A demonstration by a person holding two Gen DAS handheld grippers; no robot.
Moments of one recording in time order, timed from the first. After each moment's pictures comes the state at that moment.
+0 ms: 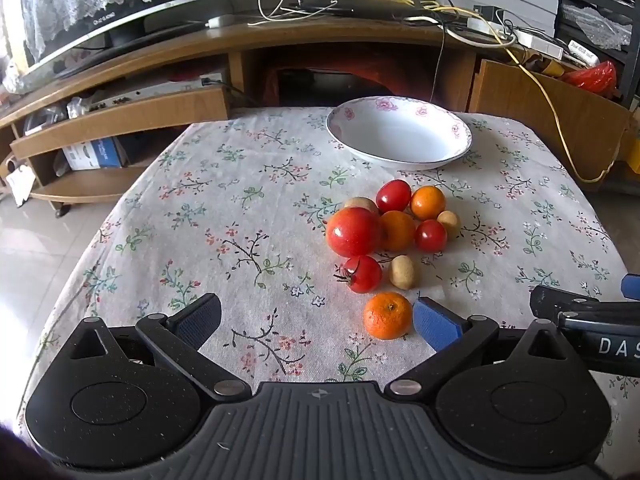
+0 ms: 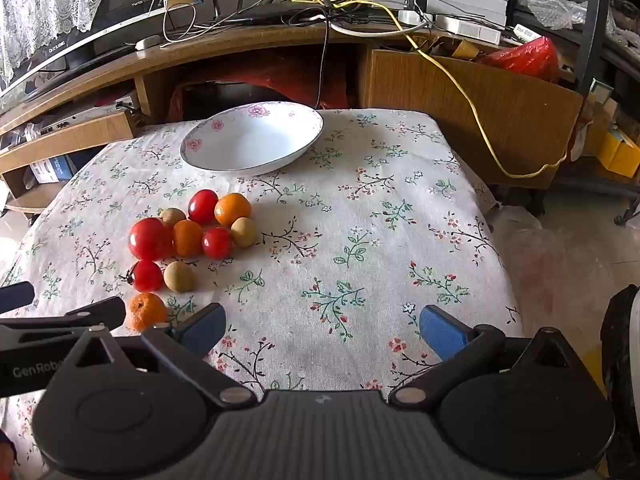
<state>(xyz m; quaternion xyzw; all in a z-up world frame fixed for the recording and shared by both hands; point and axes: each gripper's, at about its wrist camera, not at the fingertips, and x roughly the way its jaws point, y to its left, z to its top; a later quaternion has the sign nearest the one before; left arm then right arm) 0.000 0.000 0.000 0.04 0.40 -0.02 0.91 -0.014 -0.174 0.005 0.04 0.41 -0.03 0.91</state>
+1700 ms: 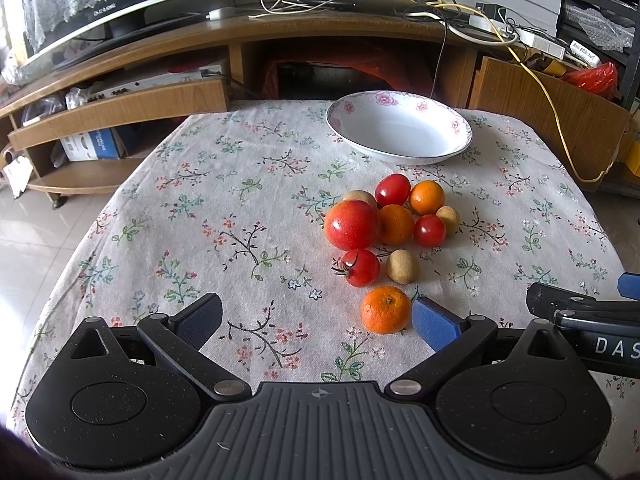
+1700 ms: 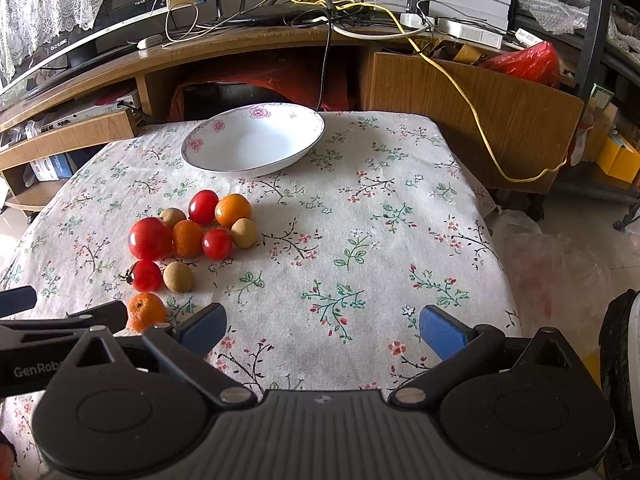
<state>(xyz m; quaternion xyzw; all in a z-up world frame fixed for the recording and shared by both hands) 0.000 0.003 -0.003 0.03 0.41 -0.02 0.91 -0.013 -0.174 0.006 0.04 0.42 -0.03 0.91</state>
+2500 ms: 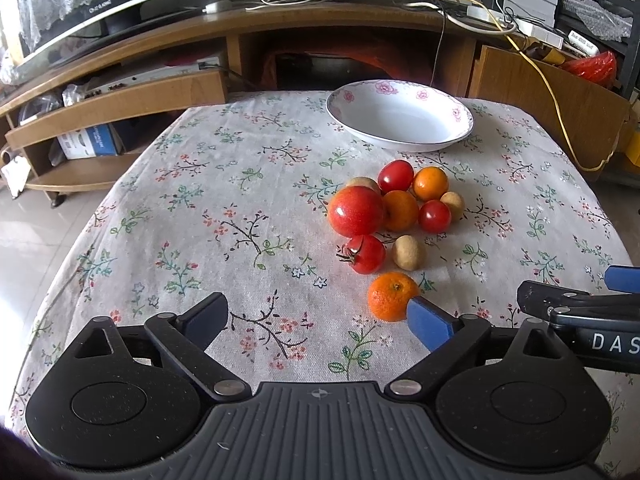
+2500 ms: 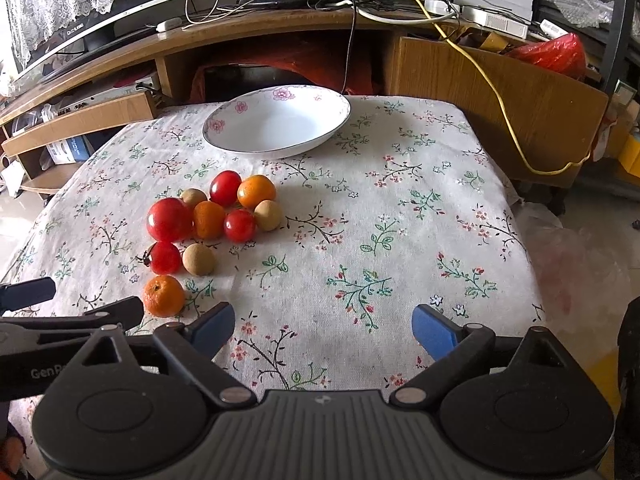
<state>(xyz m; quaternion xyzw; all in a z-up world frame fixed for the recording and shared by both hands) -0.001 0.006 -0.010 0.03 0.42 -0.02 0.91 -0.010 -0.165 0.000 0.04 0.43 0.00 0.90</state>
